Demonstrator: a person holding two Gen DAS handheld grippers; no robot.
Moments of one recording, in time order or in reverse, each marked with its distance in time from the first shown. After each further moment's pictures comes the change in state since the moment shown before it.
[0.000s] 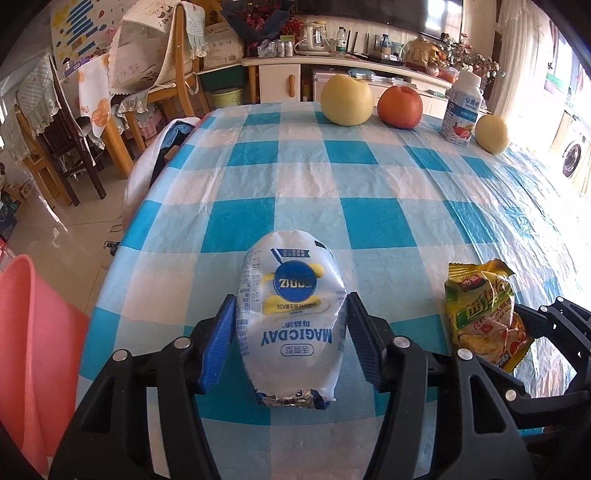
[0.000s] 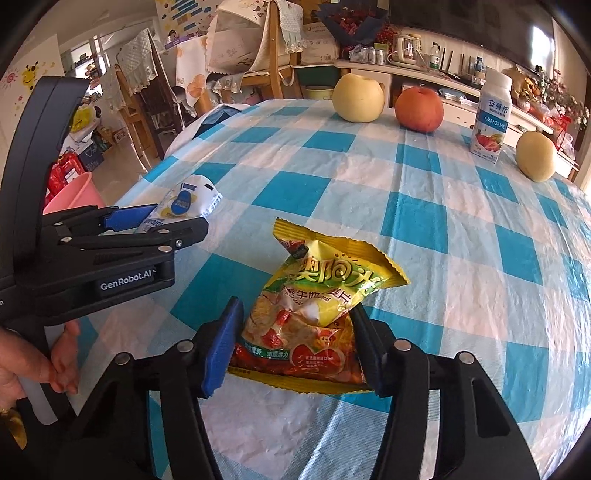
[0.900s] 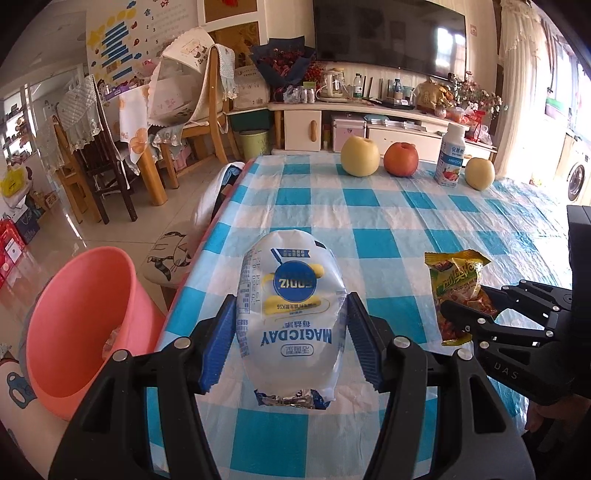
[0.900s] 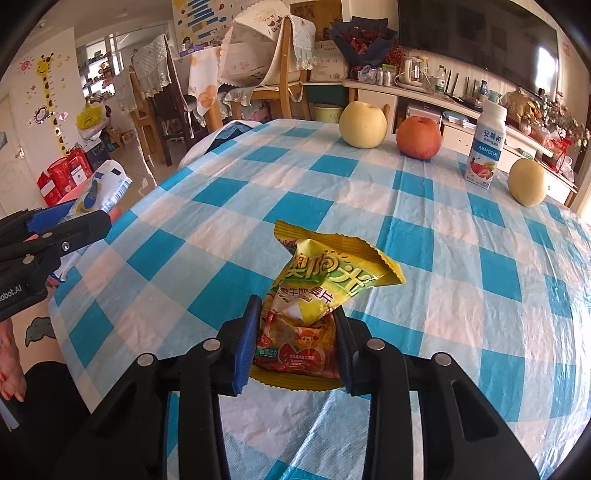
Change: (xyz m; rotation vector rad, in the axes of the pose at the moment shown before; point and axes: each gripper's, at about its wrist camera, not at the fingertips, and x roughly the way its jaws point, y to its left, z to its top) left arm -0.106 0.022 -0.035 -0.042 -0.173 0.060; right arm -0.027 0.004 -0.001 -0.059 -0.068 -0.003
